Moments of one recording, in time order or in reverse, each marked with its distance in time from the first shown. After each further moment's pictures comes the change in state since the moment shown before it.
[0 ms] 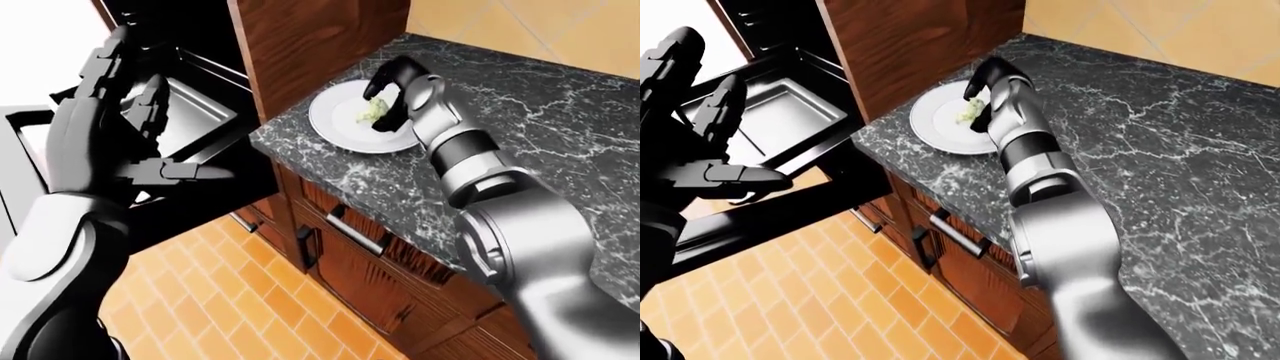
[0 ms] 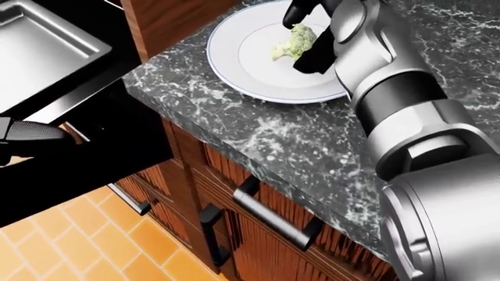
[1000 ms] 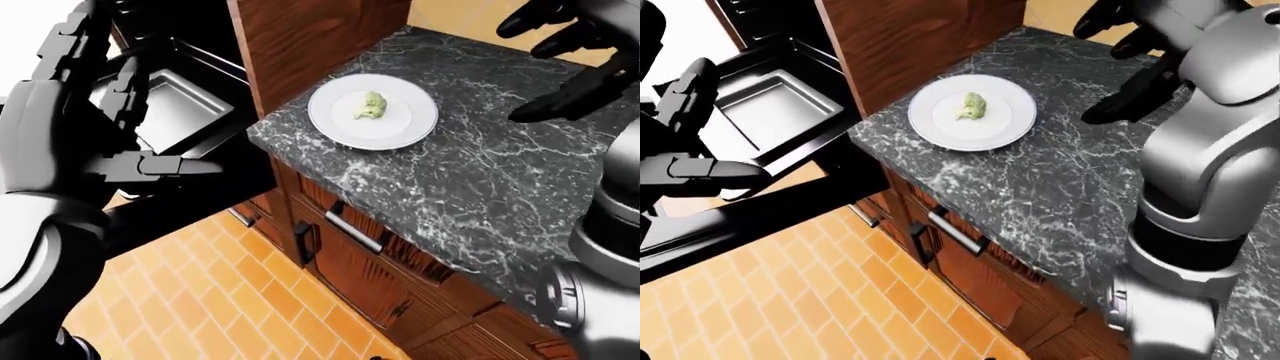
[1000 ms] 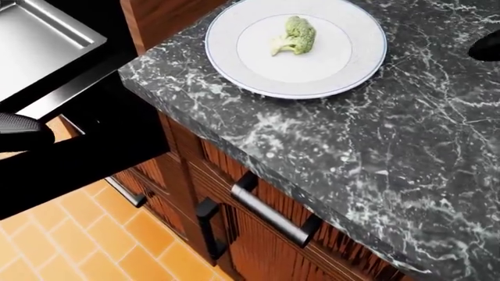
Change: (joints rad) left arm -0.043 0.107 0.059 -0.068 -0.216 0.083 0.175; right arm 0.479 -0.380 -0.178 -1.572 -0.327 0.302 1.048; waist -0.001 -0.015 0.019
